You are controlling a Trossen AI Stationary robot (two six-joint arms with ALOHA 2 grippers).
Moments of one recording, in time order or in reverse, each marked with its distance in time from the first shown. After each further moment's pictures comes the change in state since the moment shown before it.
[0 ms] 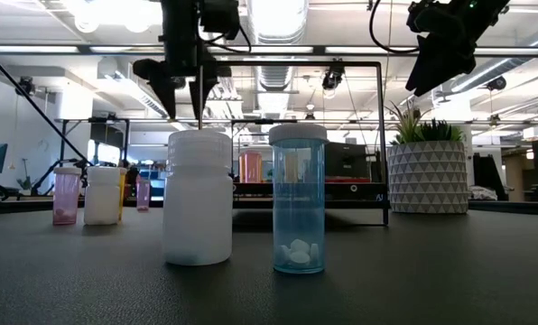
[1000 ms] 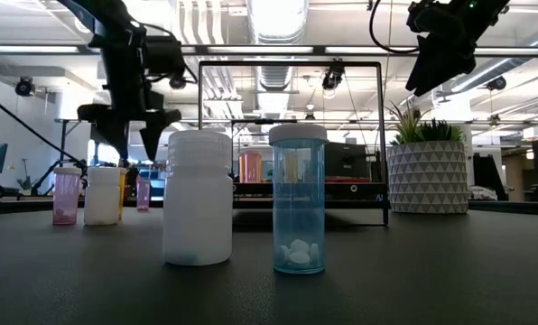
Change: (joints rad) left arm 0.178 -0.340 -0.656 0.449 -0.044 0.034; right arm 0.000 0.000 0.000 0.000 0.000 0.000
